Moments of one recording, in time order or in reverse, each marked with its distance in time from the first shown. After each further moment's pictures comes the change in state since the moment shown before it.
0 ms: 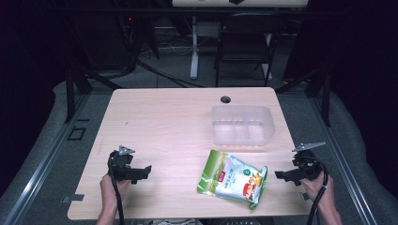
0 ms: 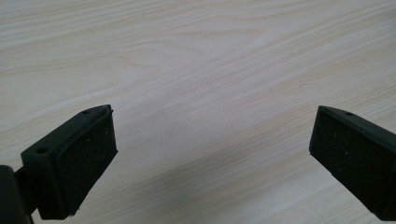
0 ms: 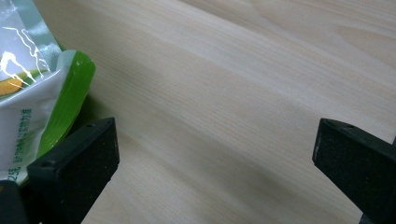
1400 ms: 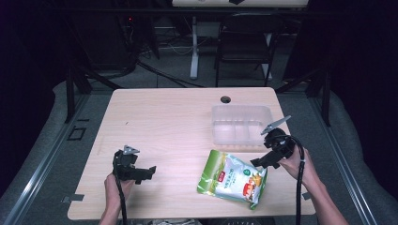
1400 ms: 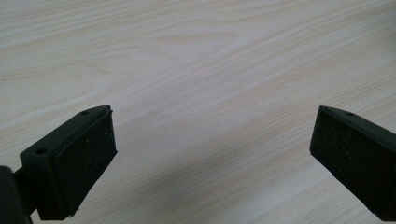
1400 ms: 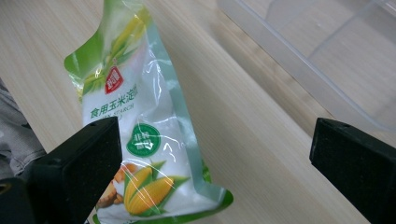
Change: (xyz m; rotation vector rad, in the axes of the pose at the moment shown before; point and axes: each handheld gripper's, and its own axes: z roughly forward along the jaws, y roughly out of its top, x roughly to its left) left arm -0.008 0.004 0.004 0.006 -0.053 0.014; right arm 0.074 0.100 -0.008 0.105 0.131 -0.303
